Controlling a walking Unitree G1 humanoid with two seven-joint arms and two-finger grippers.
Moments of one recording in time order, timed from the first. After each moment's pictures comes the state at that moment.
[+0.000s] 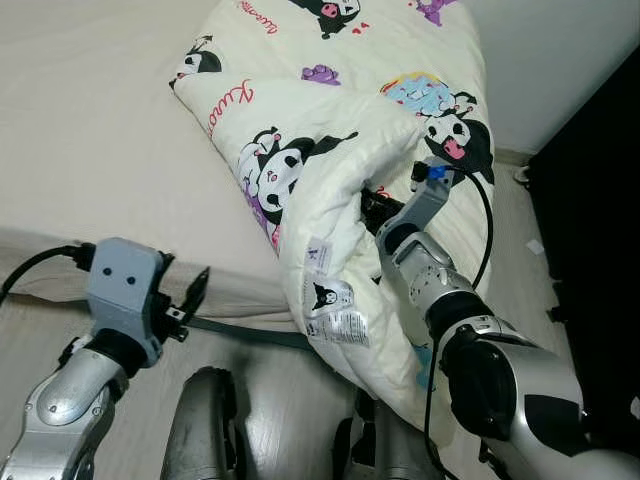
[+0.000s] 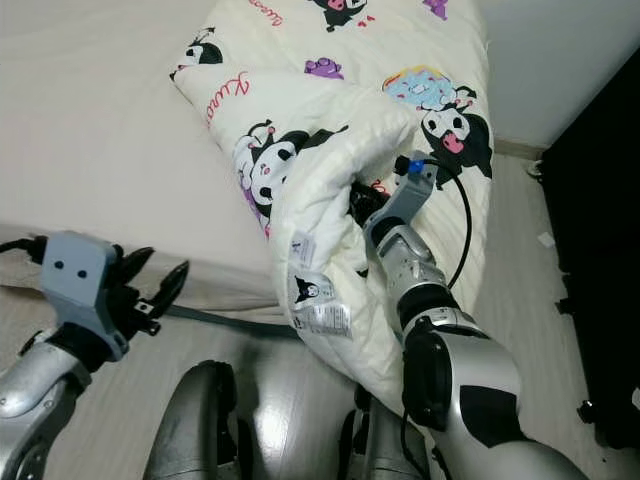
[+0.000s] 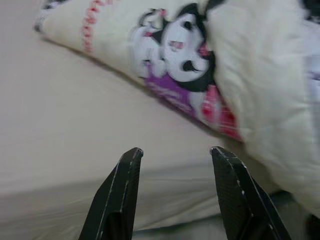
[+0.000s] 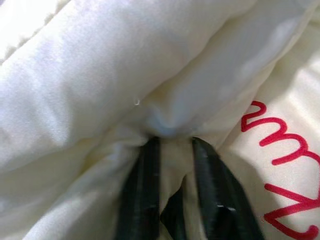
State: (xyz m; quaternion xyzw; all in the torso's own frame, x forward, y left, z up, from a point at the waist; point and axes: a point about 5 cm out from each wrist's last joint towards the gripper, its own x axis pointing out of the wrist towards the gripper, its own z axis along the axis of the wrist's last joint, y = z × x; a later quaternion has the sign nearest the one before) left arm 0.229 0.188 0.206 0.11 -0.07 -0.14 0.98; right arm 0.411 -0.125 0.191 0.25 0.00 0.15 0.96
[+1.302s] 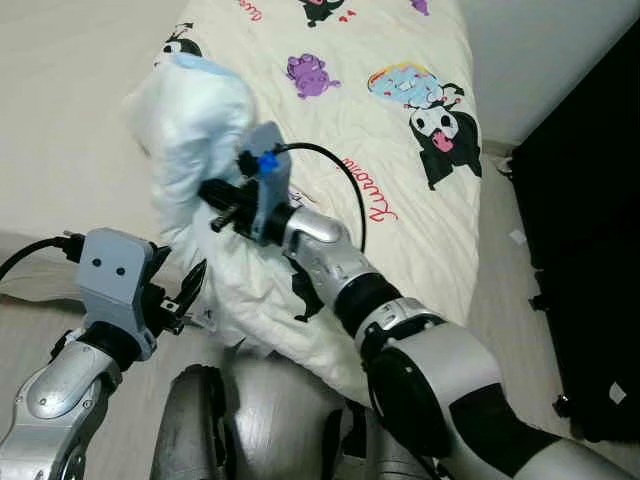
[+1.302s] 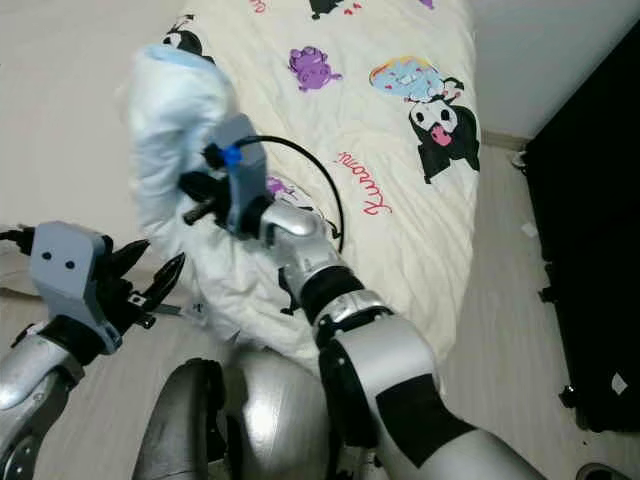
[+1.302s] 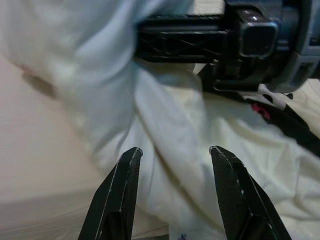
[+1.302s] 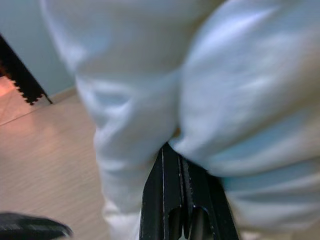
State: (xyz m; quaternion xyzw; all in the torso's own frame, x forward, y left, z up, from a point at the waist) left arm 0.232 0.197 0.213 0.10 -0.08 -0.11 0.99; right arm 0.368 0.046 0.251 0.01 -0.11 0.51 0.85
